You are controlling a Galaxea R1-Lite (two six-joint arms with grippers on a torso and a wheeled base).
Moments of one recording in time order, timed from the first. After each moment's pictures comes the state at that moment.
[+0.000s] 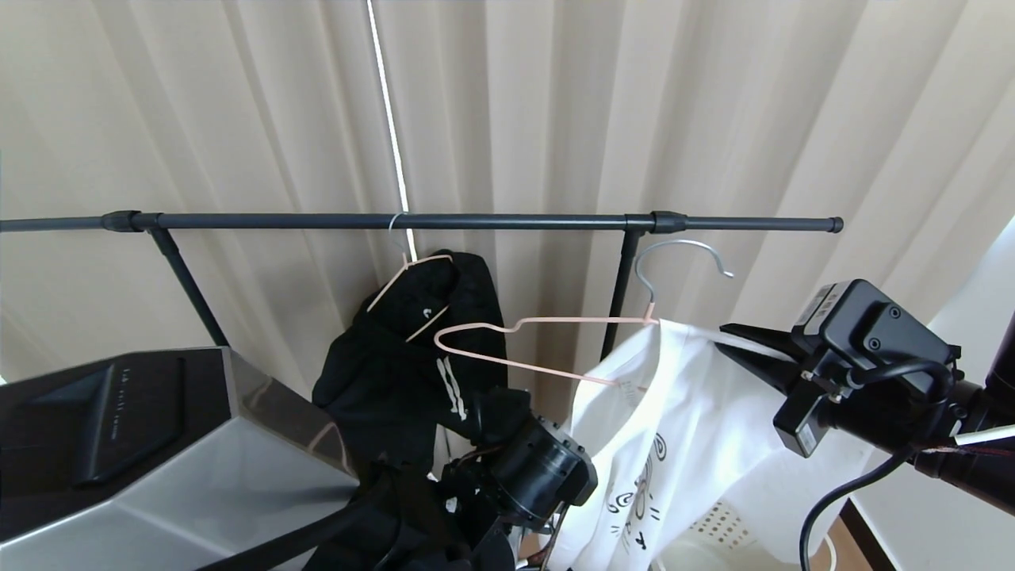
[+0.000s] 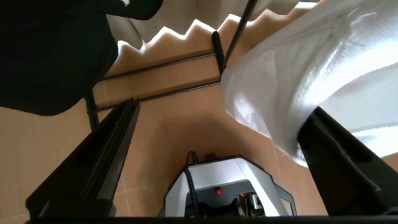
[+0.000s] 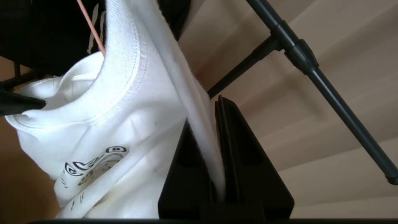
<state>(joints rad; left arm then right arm) -0.94 2.11 -0.96 -0.29 0.56 -0.51 0.52 1.38 -0.51 -0.68 -0.03 -0.60</state>
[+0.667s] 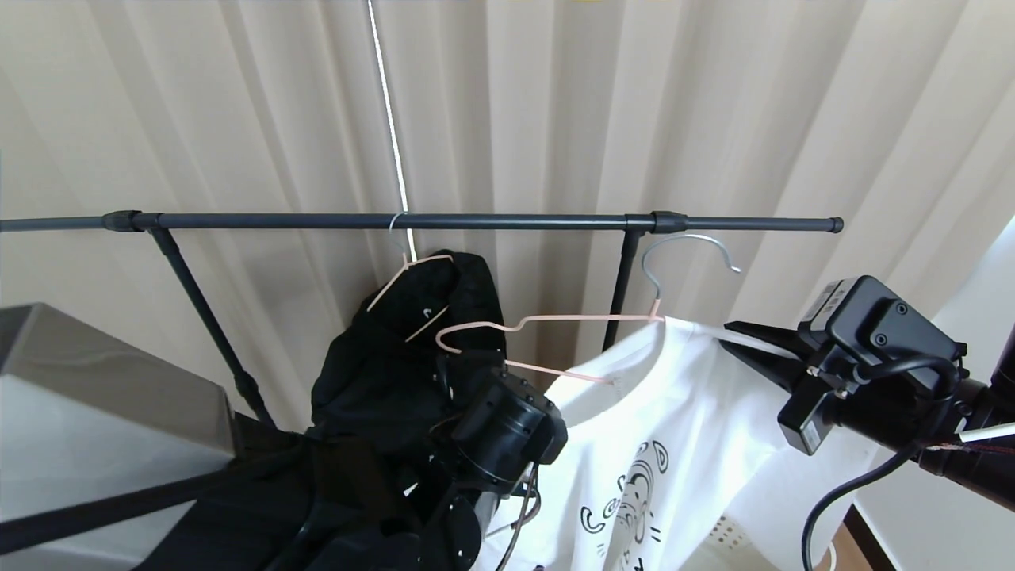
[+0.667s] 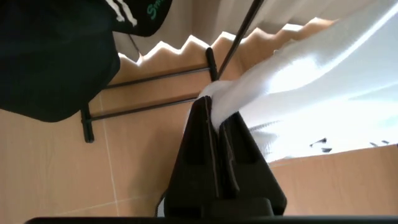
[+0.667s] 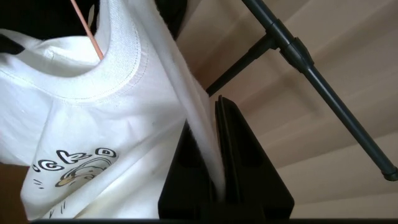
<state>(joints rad) -0.90 1.98 -0.94 -0.29 0.56 -0.50 0.51 1.38 -0.51 -0.68 -0.03 -0.59</state>
